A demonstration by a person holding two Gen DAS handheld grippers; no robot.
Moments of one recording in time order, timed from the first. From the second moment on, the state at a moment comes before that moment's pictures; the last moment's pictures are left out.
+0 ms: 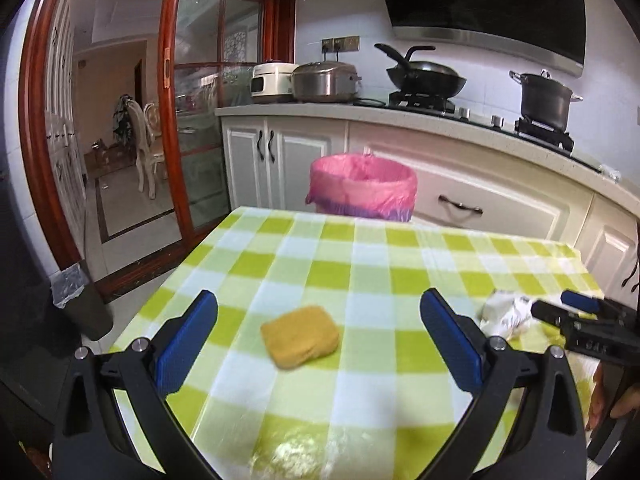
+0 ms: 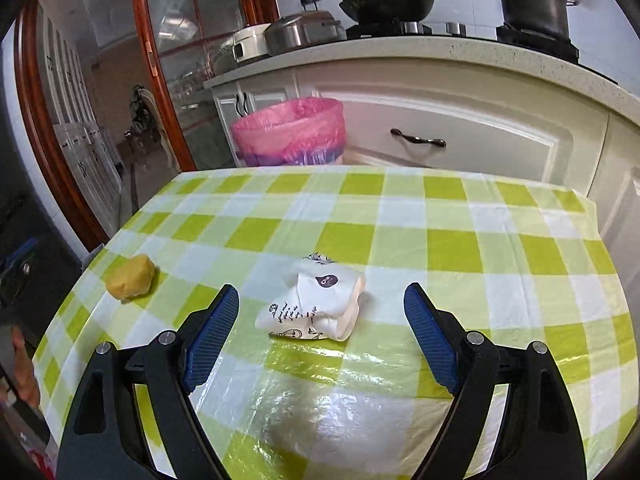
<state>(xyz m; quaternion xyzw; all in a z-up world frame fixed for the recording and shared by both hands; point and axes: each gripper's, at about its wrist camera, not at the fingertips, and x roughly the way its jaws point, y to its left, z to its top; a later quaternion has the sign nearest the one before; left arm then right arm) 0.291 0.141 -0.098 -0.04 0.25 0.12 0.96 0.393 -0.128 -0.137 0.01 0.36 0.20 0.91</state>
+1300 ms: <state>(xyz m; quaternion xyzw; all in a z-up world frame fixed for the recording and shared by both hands) 0.377 0.170 -0.173 -0.07 0.37 0.17 0.91 0.425 -0.120 -0.162 0.09 0.38 0.22 0.90</state>
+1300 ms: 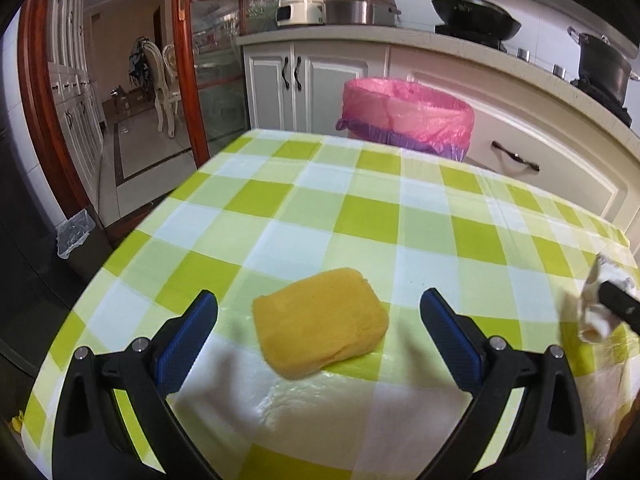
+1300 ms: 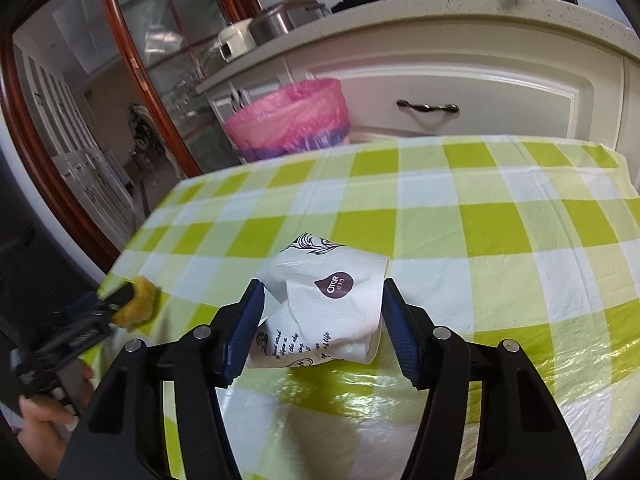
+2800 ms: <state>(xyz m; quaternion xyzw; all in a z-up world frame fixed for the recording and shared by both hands) 0.250 0.096 -0.058 -0.06 0.19 0.08 0.98 0.324 -0.120 -0.069 0.03 0.25 0.25 0.93</state>
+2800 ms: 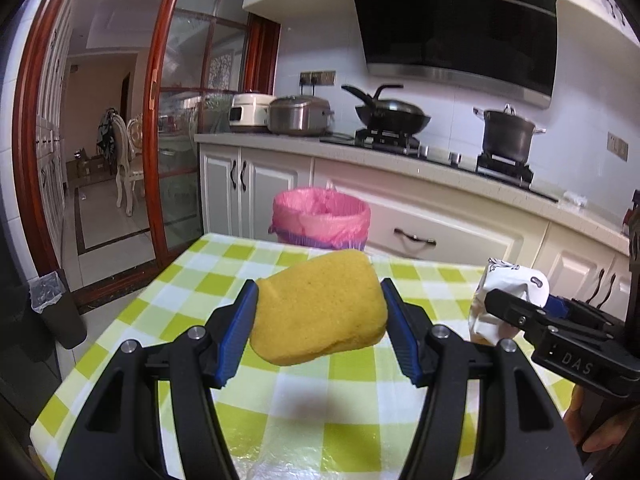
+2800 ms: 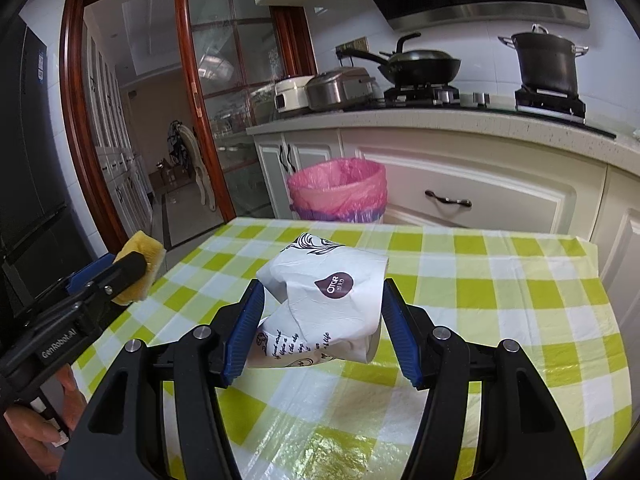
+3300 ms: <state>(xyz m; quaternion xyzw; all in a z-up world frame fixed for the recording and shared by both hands) 0.281 0.095 -0.016 -0.05 0.16 0.06 0.98 0.353 -0.113 -0.029 0.02 0.22 0.25 0.94</state>
